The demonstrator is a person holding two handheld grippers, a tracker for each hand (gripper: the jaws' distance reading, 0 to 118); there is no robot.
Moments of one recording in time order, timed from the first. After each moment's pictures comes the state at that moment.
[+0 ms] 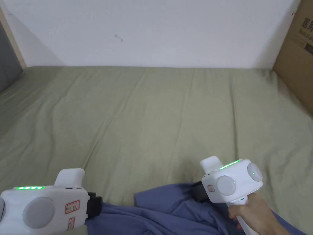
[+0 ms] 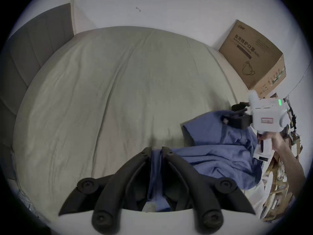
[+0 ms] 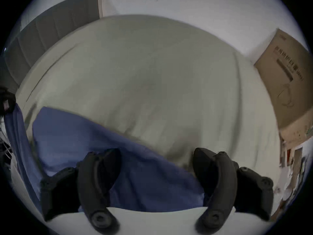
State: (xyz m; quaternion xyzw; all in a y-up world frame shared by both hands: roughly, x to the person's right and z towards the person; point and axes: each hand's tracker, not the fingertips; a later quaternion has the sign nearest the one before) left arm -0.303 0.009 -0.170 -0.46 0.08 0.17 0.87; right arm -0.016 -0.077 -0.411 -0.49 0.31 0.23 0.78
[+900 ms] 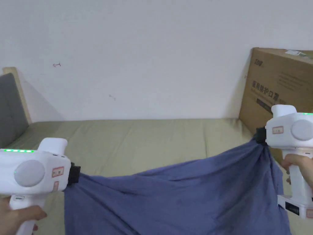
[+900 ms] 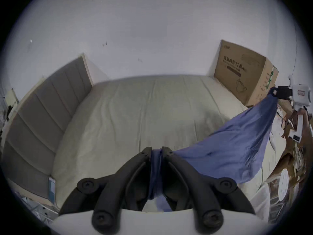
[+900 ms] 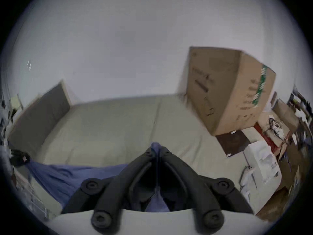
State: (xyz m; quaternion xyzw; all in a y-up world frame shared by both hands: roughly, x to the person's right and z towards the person) left arm -0.287 0.197 -0.118 -0.33 0.14 0.04 0.93; right arm 0.199 0.239 -0.372 -0.26 0.16 0.00 0.95
